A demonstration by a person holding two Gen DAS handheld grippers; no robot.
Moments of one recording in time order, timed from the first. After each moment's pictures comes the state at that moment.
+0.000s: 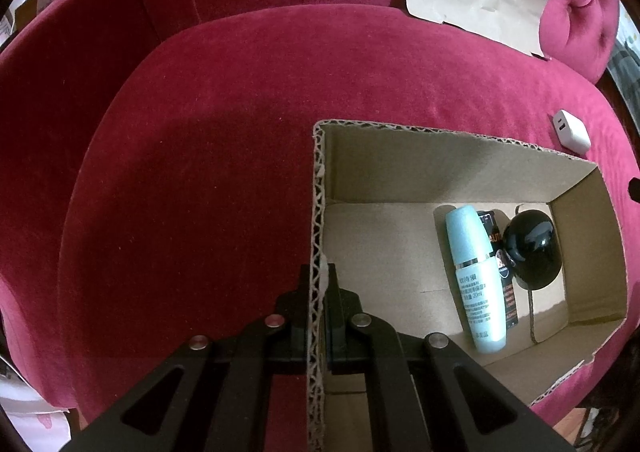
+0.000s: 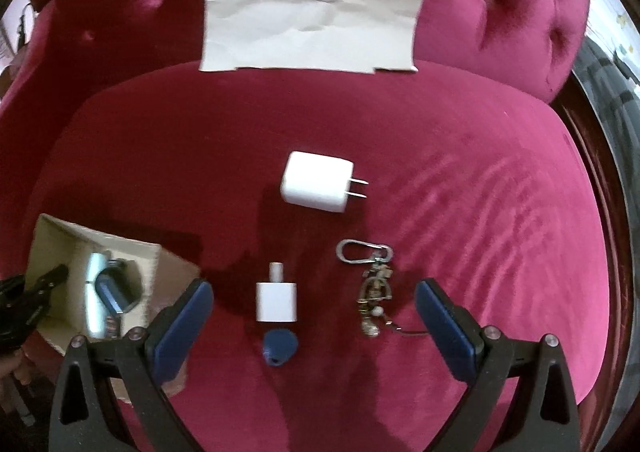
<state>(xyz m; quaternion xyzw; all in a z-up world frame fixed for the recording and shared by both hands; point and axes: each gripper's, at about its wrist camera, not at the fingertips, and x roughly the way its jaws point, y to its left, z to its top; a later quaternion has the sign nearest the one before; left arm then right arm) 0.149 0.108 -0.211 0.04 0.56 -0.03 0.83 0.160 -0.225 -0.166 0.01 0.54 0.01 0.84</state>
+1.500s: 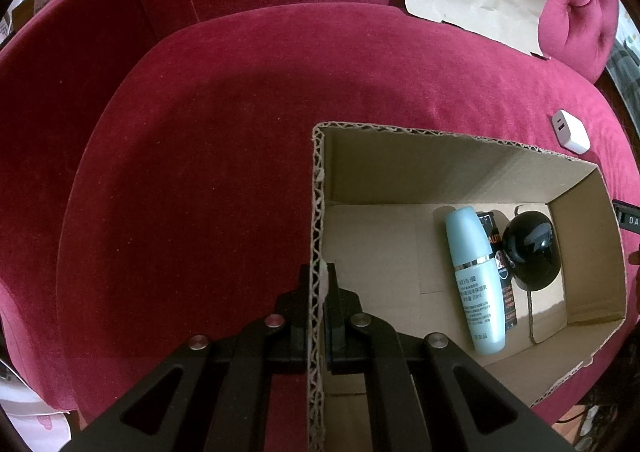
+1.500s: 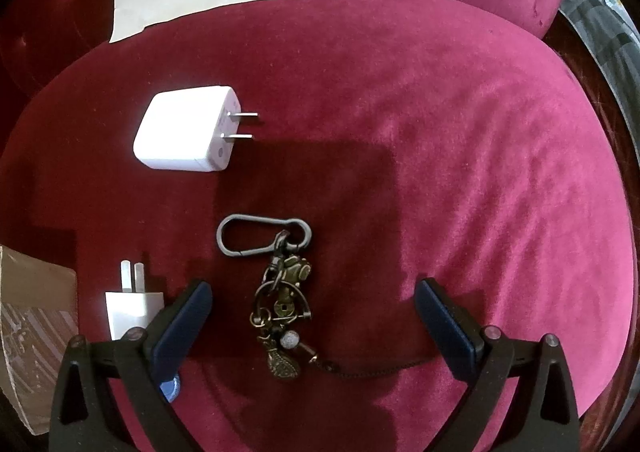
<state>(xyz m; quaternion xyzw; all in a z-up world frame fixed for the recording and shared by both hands) 0.155 0.105 -0.212 0.04 0.56 -0.04 0.82 0.195 -0.278 -0.263 0.04 0.58 -0.03 0.81</state>
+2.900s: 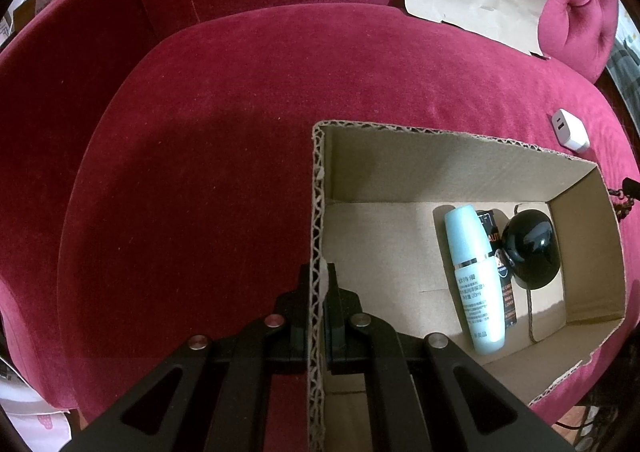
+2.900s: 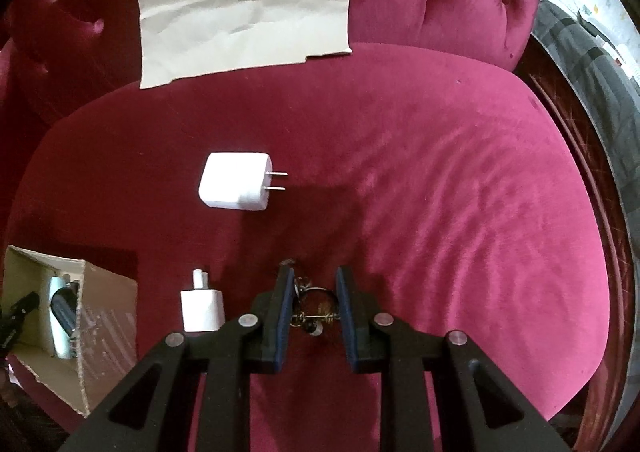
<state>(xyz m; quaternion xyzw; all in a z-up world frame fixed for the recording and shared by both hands) 0.154 0.105 -0.210 0.04 0.56 -0.04 0.82 0.149 -0.269 -0.177 0.04 0.53 -0.05 0.84</state>
